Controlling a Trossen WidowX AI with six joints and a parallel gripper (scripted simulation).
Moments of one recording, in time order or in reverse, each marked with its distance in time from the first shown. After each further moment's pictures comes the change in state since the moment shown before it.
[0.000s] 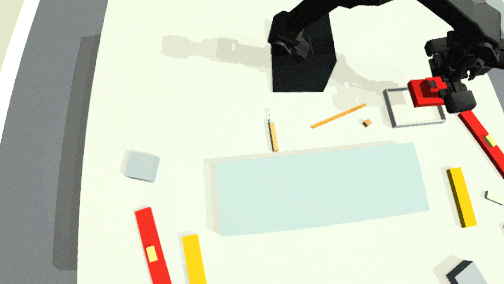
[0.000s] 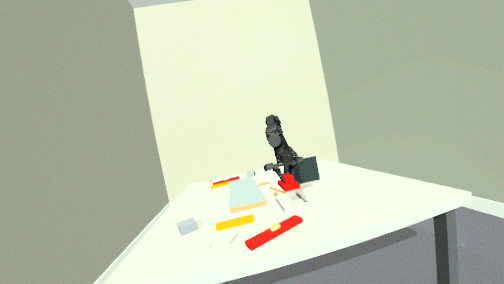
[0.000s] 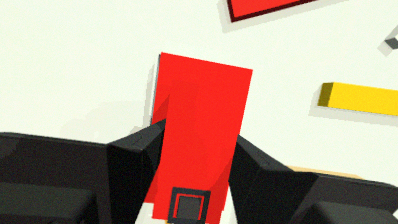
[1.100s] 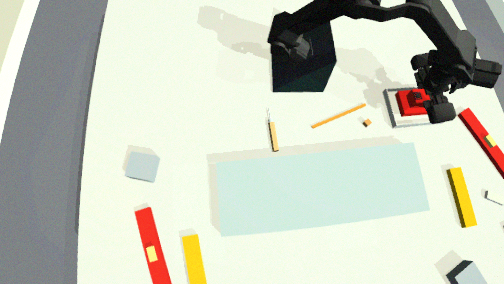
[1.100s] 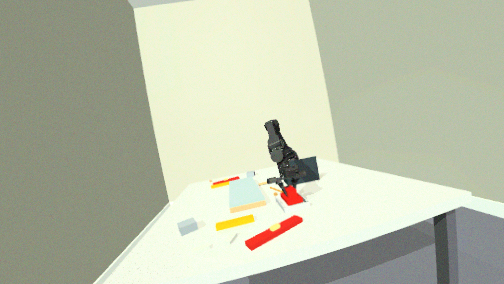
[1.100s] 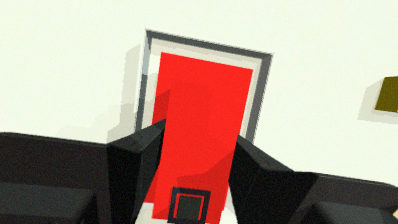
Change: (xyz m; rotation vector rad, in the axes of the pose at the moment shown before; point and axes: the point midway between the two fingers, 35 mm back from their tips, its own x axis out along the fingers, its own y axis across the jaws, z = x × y) arm 0.063 0.002 -0.020 -0.001 0.007 0.006
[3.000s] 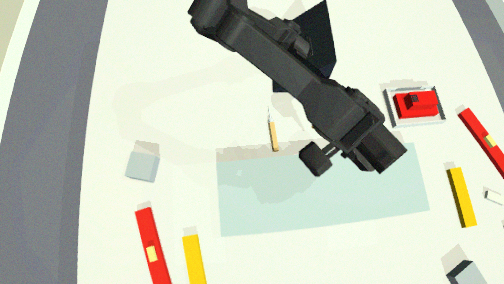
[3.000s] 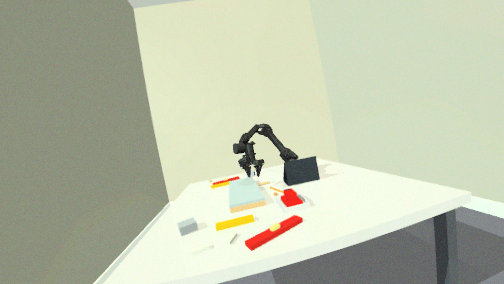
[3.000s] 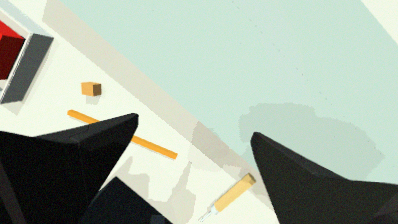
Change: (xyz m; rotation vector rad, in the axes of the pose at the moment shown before) arm -0.130 -0.129 -0.270 1.019 0.106 -0.110
